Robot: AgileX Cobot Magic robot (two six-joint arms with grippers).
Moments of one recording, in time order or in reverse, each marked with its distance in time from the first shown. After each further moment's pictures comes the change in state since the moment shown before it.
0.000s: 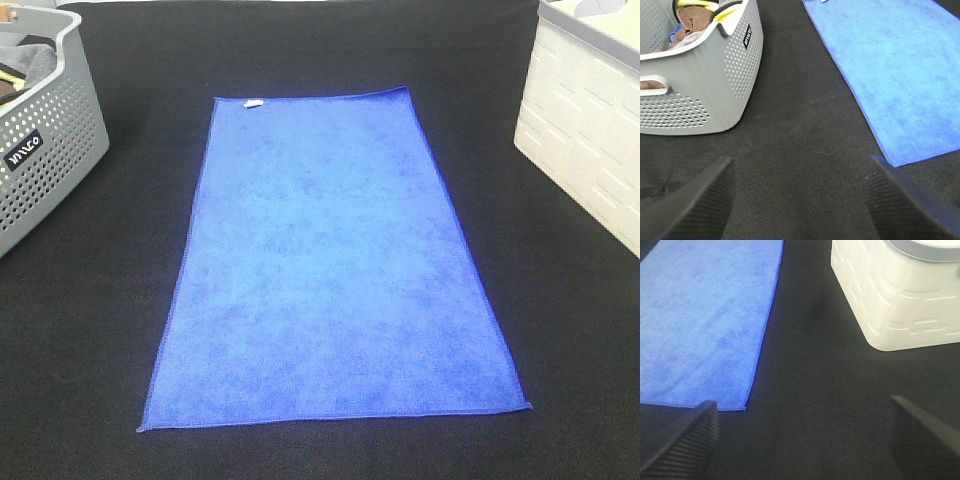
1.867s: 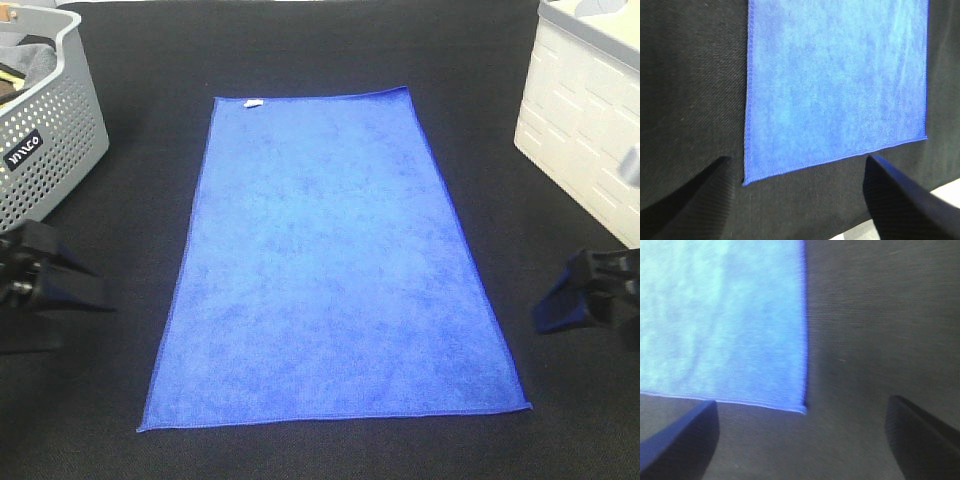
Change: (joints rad) left arm 0.000 1.456 0.008 -1.068 -0.417 0.548; right arm -0.001 1.351 -0.014 0.514 -0.501 -0.301
